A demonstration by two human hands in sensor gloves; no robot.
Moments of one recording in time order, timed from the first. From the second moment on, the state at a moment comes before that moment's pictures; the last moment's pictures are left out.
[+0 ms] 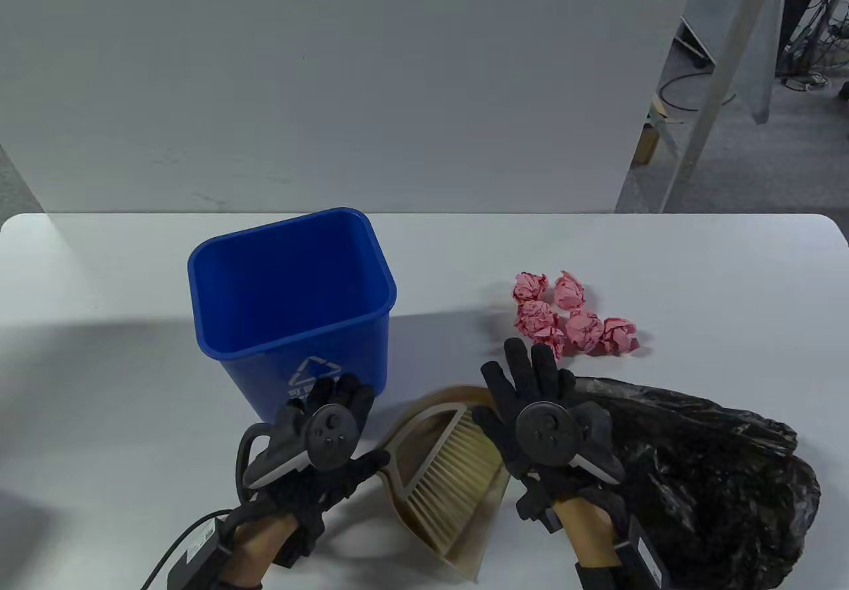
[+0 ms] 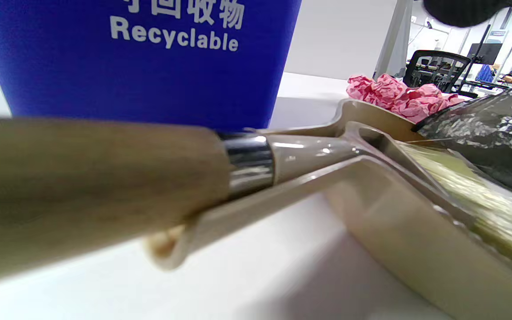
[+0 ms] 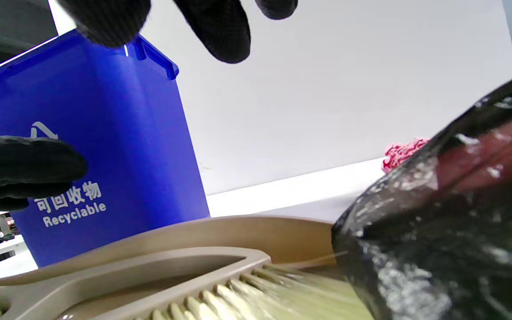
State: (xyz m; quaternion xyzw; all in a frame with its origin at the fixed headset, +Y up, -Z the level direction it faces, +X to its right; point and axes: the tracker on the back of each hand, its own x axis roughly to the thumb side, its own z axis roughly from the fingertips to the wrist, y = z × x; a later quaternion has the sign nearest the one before) left_hand -0.171 -0.670 -0.328 -0.10 -0.16 0.06 0.98; right_hand 0.126 -0.667 -0.339 0.19 -0.08 0.96 0.19
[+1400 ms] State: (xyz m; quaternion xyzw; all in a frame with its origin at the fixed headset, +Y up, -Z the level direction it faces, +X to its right) left_hand -0.167 -0.673 -0.327 -0.14 -0.17 0.07 0.97; right_hand 0.235 -0.762 -0.377 -0.18 0.29 0.93 0.15
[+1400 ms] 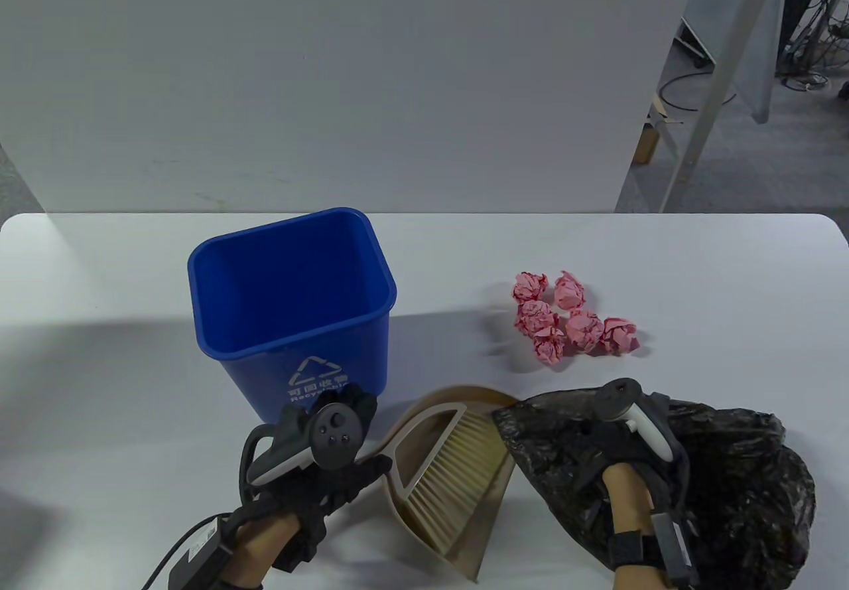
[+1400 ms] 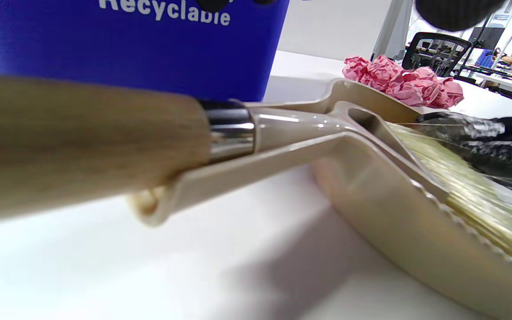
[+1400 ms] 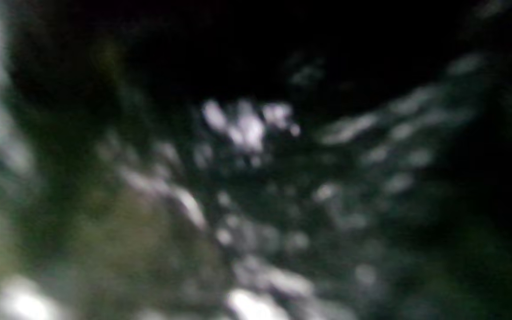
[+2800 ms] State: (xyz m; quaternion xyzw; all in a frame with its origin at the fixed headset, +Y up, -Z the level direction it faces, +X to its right) left_hand -0.172 -0.678 -0.337 -0.19 -0.19 0.44 0.86; right_hand 0.056 -0.661 -0.294 0.37 -0.21 0.89 0.14
